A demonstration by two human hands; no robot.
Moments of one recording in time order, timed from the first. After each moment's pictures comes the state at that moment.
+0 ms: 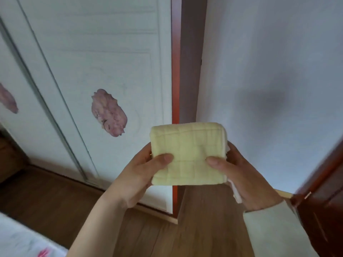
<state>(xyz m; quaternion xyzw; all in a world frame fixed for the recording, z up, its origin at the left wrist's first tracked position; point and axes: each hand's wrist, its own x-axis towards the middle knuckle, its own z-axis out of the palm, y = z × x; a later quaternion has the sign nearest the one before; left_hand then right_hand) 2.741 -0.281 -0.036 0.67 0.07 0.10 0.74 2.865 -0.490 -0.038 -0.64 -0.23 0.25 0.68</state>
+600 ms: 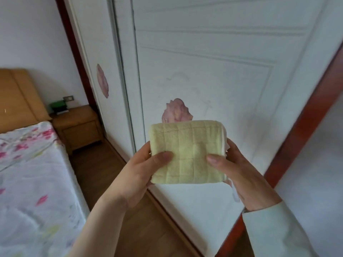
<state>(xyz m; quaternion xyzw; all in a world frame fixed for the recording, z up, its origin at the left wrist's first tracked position) 2.775 -0.055 -0.047 0.60 0.24 0.31 0.70 2.980 -0.176 -0.037 -0.57 -0.42 0.38 0.60</state>
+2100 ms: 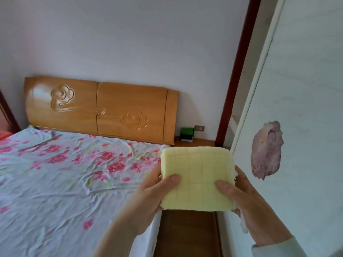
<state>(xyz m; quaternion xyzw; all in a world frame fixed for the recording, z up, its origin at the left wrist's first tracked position) 2.520 0.675 -0.062 0.38 0.46 0.58 0.55 2.737 0.746 -0.057 -0.37 -0.57 0.62 0.39</state>
